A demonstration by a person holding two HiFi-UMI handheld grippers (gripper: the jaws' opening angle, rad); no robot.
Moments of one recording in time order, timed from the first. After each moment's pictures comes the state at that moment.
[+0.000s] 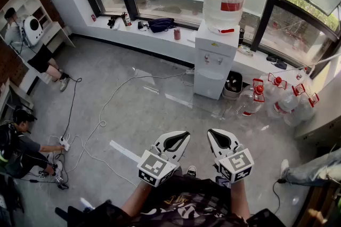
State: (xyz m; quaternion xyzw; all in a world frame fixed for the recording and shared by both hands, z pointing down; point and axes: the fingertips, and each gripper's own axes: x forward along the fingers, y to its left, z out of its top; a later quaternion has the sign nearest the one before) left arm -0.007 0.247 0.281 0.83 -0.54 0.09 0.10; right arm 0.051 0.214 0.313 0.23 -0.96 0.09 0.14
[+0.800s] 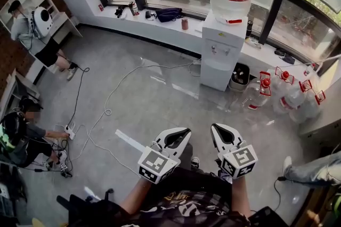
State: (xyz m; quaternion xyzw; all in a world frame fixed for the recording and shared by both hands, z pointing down) left arm 0.006 0.273 0.306 0.82 -0.54 0.12 0.12; right arm 0.065 0.223 0.329 0.22 -0.96 0.14 0.11
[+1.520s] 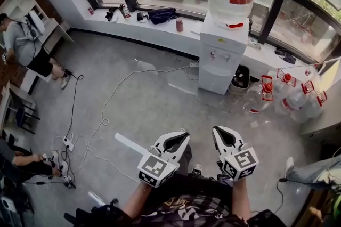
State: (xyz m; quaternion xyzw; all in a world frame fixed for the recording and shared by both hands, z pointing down) left arm -0.051 0.186 0.331 0.83 -0.52 0.13 0.15; right arm 0.020 0.133 0.354 0.26 -0.94 0.17 0.12
